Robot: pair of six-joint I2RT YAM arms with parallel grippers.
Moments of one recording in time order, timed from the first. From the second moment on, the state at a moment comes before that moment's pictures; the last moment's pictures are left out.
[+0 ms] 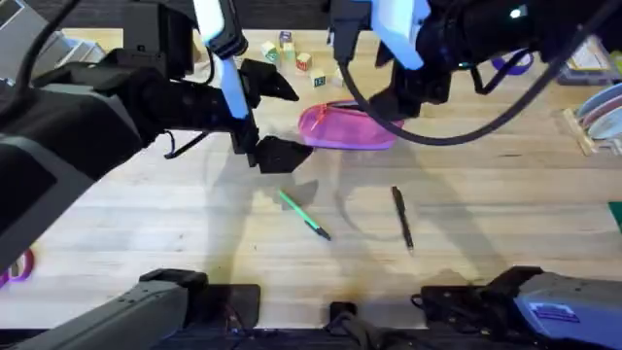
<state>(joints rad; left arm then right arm) -0.08 1.25 0.86 -0.56 0.91 0.92 0.50 1.43 1.44 -0.96 -0.10 -0.96</state>
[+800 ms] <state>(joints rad) -0.08 1.25 0.86 -0.56 0.91 0.92 0.35 1.63 1.44 -0.95 -0.26 -0.97</state>
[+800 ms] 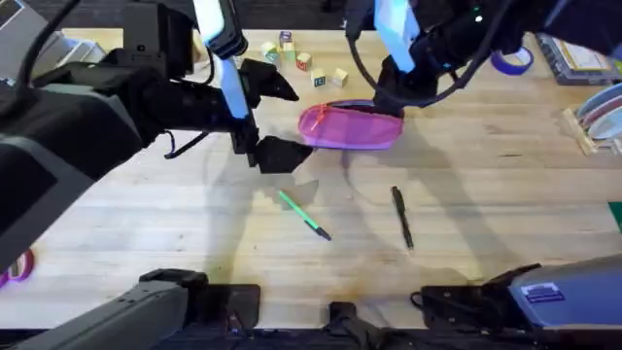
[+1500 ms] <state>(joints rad) -0.08 1.25 0.86 -0.56 0.91 0.92 0.35 1.80 1.44 -0.84 -0.27 -0.97</state>
